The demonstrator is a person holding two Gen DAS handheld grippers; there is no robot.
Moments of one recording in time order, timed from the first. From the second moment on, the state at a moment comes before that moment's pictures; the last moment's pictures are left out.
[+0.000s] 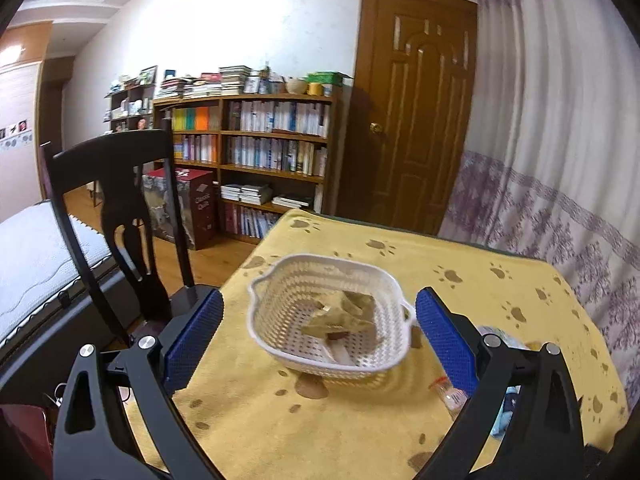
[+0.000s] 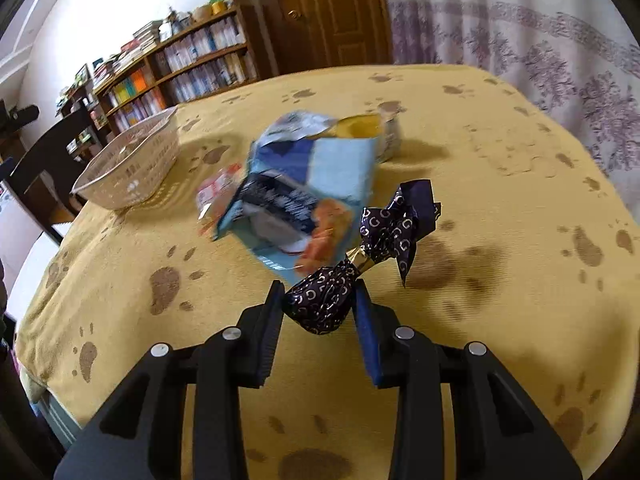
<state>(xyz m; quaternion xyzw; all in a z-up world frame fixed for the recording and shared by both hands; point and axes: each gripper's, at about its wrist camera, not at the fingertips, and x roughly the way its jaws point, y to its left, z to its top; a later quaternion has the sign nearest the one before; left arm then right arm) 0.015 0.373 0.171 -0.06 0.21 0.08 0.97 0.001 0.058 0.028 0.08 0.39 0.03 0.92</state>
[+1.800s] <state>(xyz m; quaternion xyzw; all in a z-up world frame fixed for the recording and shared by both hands) 0.074 0.132 0.016 0.10 0.43 -0.16 0.88 -0.004 -0.028 0.007 0.15 0.36 0.02 0.92</state>
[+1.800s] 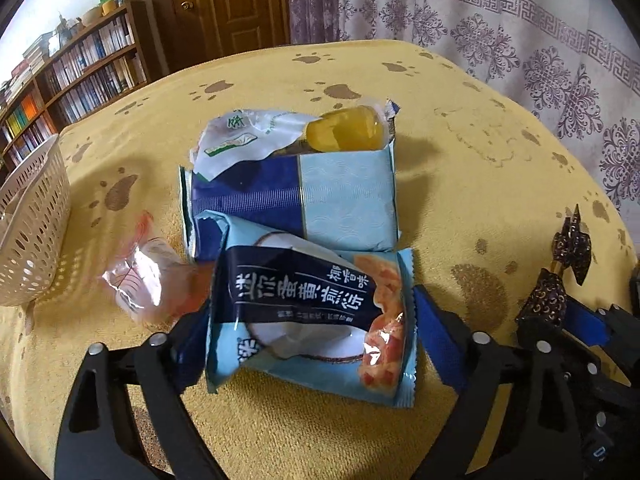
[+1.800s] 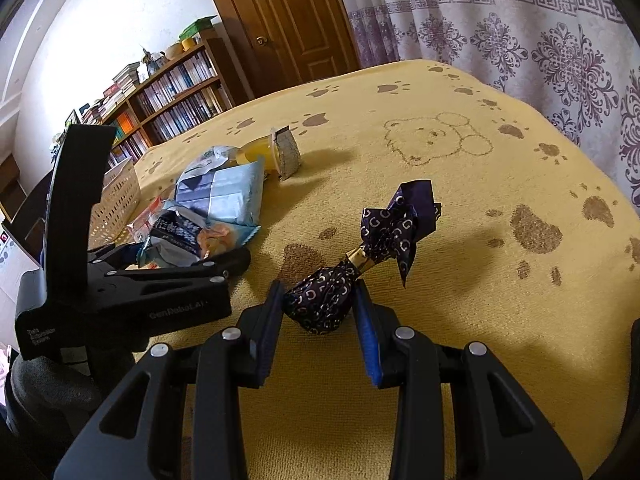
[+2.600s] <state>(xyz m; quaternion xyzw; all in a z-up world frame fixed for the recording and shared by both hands) 0.038 0.163 0.080 0.07 0.36 -0.15 0.92 -0.004 -0.027 0.007 0.15 0.36 0.02 0.92</state>
